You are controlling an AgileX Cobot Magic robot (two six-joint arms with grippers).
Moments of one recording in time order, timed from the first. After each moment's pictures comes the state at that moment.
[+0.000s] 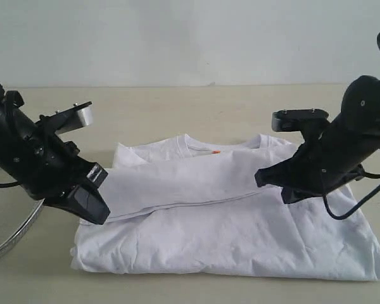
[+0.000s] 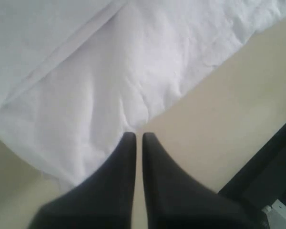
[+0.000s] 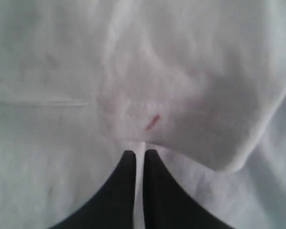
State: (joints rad) left arm -0.24 1.67 -0.95 -0.68 0.98 0.58; right arm 0.15 1.79 -0.92 0.28 0.47 -0.14
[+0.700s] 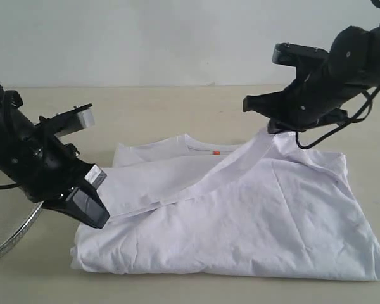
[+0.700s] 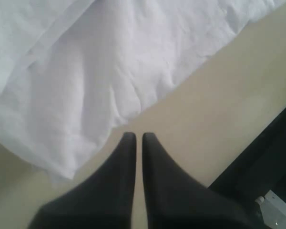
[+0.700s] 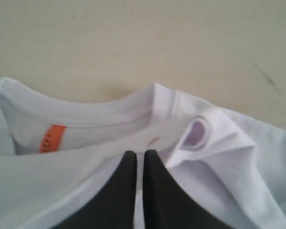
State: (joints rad) left arm -0.24 1.67 -0.95 -0.69 1.01 0.58; right arm 0.12 1.86 -1.18 0.22 0.39 0.08
